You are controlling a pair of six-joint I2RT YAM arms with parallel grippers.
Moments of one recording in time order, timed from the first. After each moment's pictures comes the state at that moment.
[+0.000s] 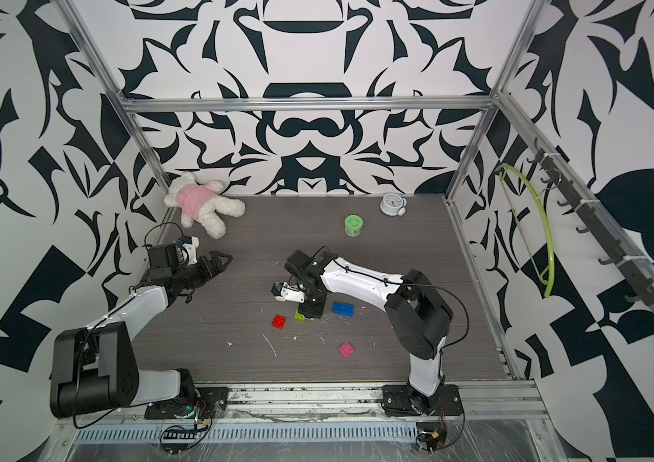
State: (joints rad) left arm 0.13 1.35 0.66 -0.05 0.58 -0.44; right arm 0.87 1.84 1.35 -0.91 -0.14 -0.47
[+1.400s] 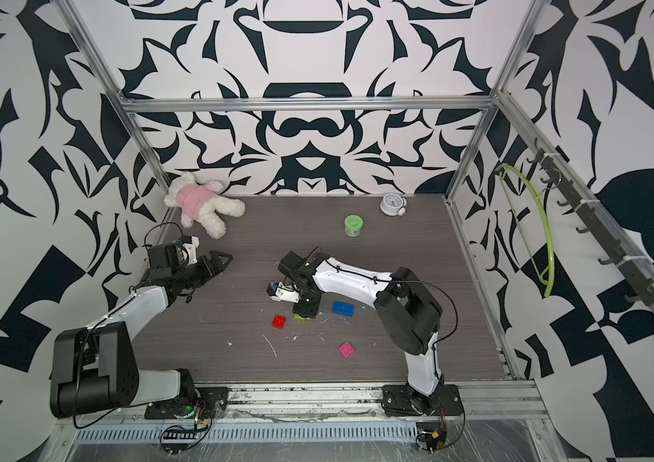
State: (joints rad) left arm 0.13 1.35 0.66 -0.04 0.59 -0.45; right arm 0.89 1.91 1.41 -0.91 -0.11 -0.45
